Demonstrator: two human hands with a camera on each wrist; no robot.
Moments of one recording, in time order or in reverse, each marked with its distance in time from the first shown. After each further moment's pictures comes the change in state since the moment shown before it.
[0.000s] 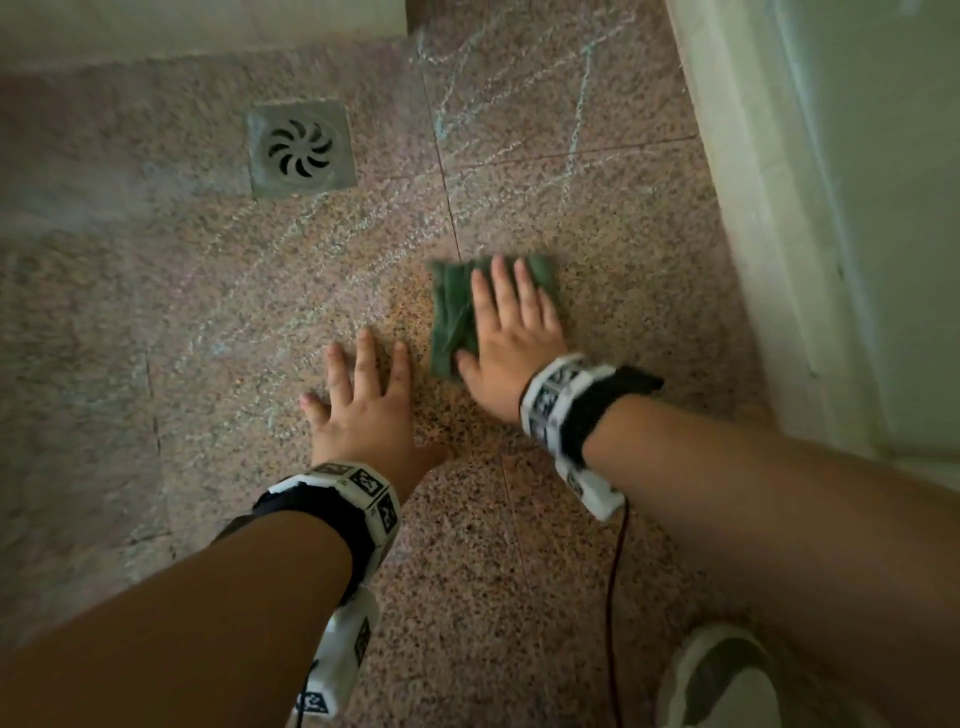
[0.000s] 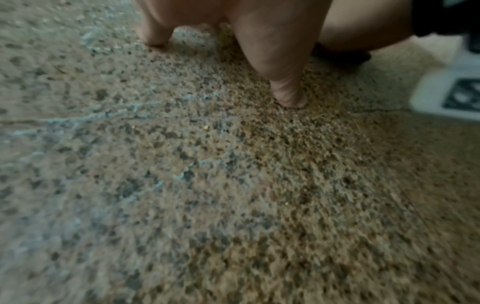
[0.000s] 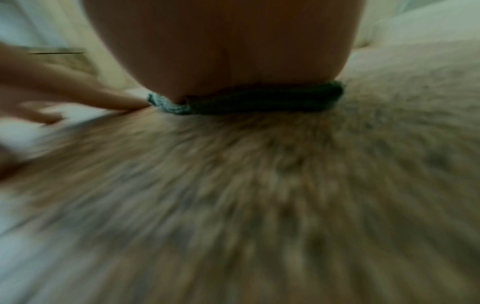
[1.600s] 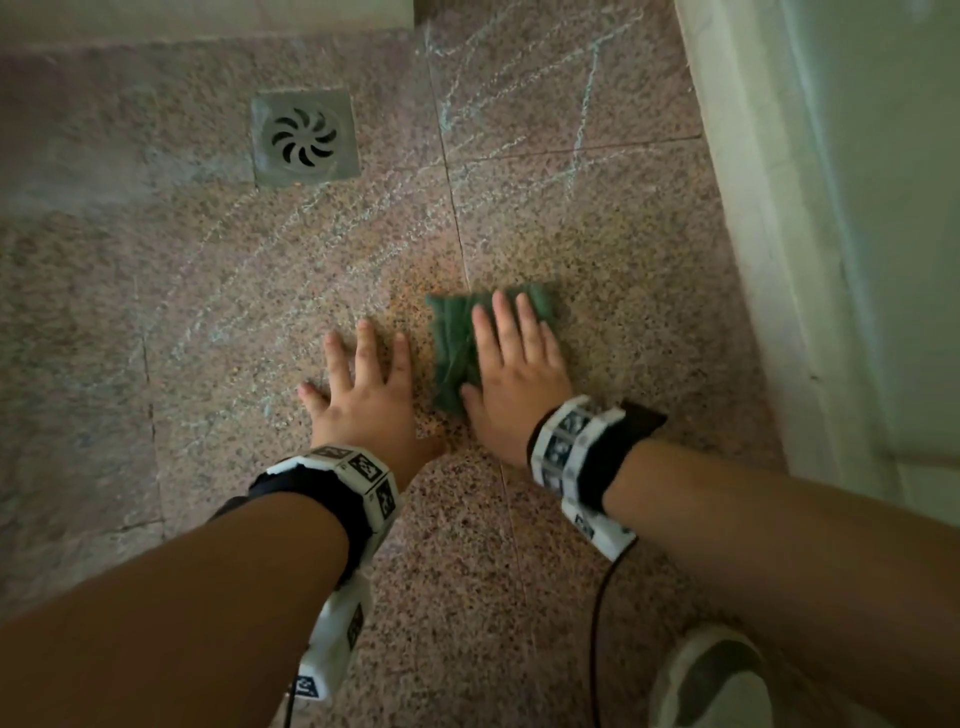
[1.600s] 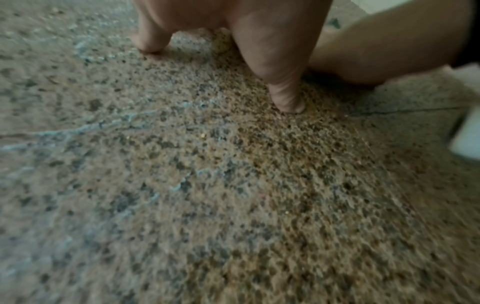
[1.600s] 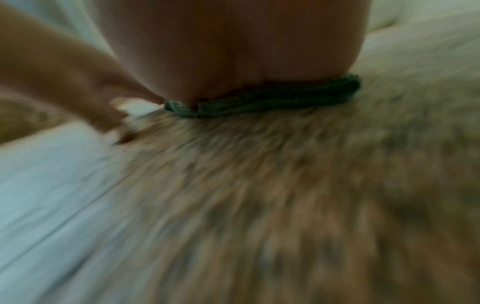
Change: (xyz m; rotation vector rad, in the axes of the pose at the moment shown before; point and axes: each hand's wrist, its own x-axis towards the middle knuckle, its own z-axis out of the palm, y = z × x) left_hand 0.006 0.003 0.002 0.035 -0.010 -0.010; right_hand -0.035 -0.003 0.018 0.001 -0.014 0.001
